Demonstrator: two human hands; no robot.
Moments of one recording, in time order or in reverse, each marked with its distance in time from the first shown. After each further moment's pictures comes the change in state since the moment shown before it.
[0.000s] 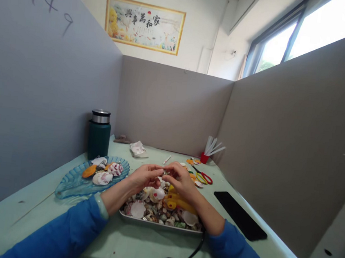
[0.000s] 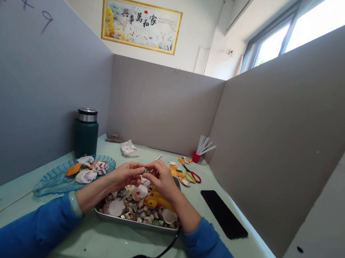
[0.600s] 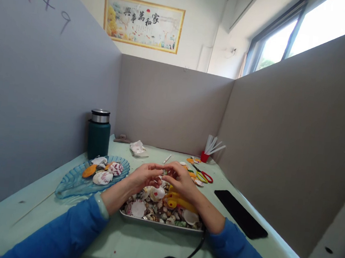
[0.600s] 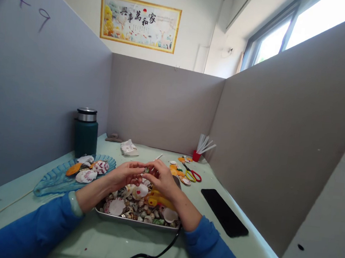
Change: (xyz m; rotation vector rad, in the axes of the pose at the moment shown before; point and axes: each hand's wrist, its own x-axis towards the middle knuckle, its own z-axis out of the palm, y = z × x) left_hand -0.001 0.002 0.001 0.014 -0.007 -0.005; right_hand -0.002 0.003 0.004 0.036 -0.021 0.032
